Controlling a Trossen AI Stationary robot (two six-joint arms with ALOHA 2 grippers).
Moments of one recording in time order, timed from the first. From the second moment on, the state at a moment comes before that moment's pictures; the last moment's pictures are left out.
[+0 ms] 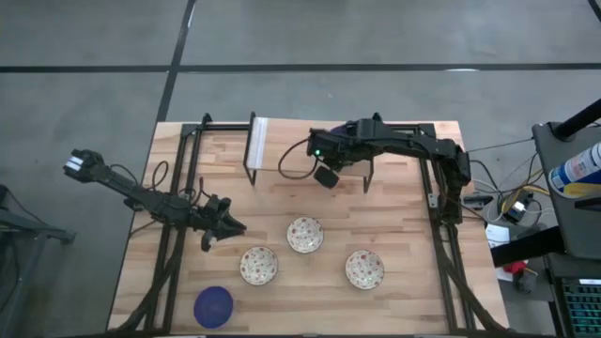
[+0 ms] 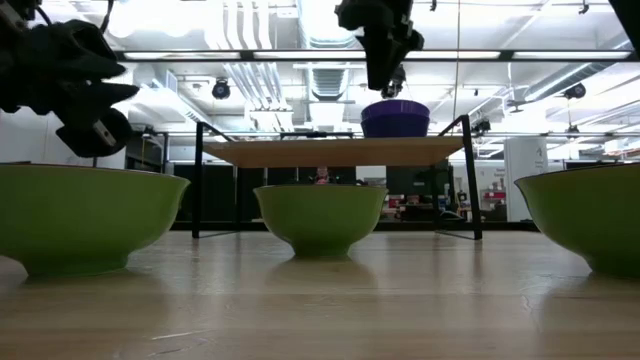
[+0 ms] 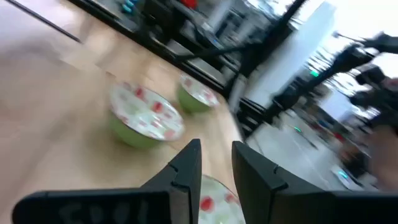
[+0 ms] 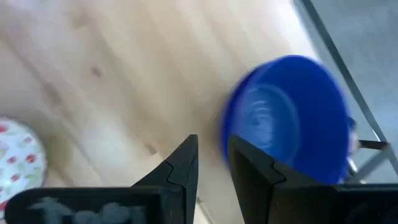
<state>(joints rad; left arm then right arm) -0.40 0.53 0.01 0.47 -0.17 -0.66 -0.13 1.89 2.02 -1.42 0.37 0.39</state>
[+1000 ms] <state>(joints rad) -1.03 0.92 0.39 0.16 -0.49 -0.95 0.04 1.89 2.02 -1.40 0.38 0.40</state>
